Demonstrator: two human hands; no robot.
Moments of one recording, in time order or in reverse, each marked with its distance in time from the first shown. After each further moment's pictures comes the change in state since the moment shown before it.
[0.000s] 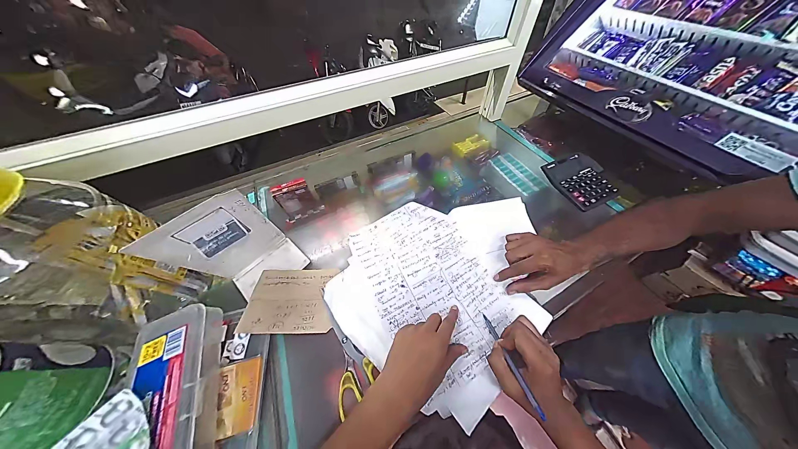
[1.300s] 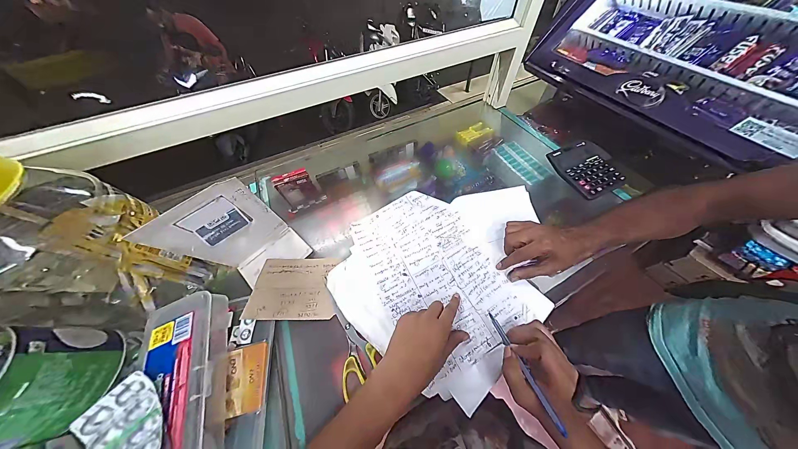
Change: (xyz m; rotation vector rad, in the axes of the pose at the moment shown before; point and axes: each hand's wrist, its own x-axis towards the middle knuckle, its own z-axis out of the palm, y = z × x) left_hand 0.000 -0.002 0.002 0.017 0.019 0.020; right_hand -0.013 -0.008 -0.007 0.185 0.091 -0.065
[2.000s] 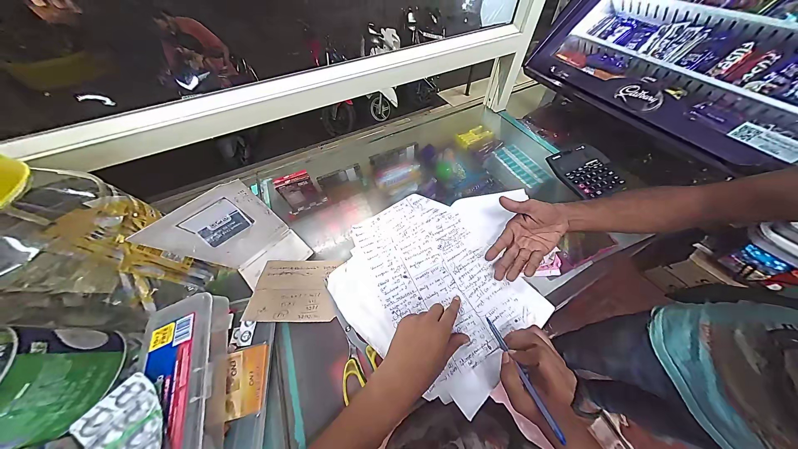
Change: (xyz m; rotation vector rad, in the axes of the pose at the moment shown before) left_hand 0.001 0.001 -0.003 -0.005 -0.030 -0.014; right_hand -0.001 -0.002 0.003 0.008 0.003 -0.021
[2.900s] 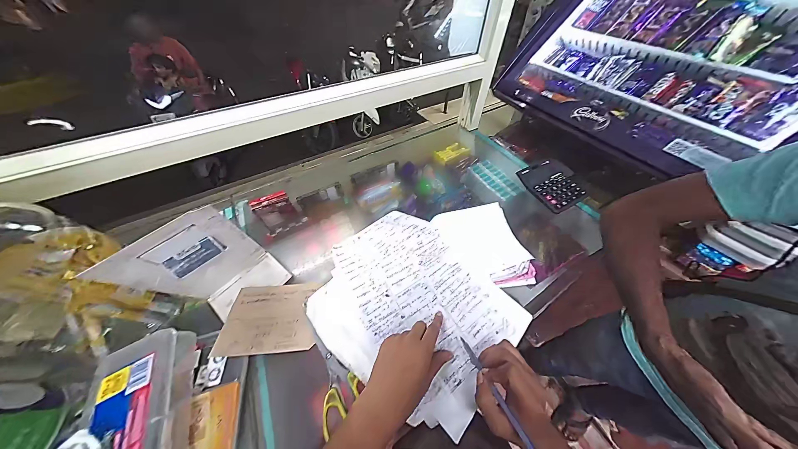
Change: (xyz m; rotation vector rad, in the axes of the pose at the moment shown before) left_hand 0.000 -0.001 0.004 0.003 0.055 0.020; right_hand -0.001 -0.008 0.005 -0.005 -0.018 -0.011
